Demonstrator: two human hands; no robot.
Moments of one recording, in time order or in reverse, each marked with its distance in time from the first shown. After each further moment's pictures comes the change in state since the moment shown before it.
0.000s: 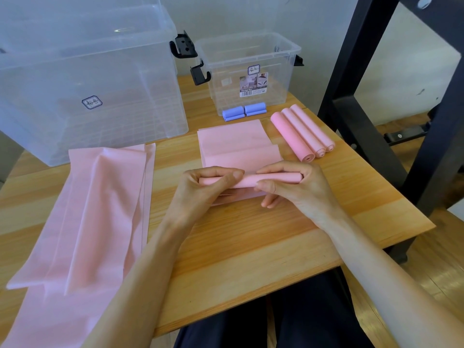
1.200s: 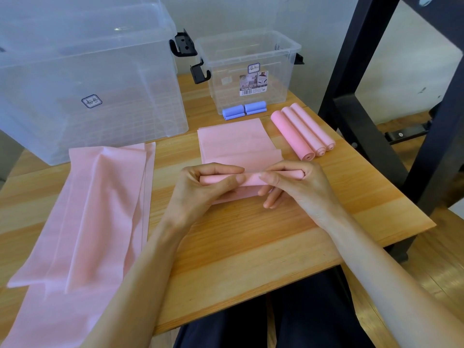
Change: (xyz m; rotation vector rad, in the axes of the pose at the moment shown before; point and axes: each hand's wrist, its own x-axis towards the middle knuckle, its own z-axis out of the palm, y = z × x) left_hand -0.001 0.000 0.000 0.059 0.020 0.081; right_hand -0.001 -0.003 0.000 -0.015 0.017 0.036
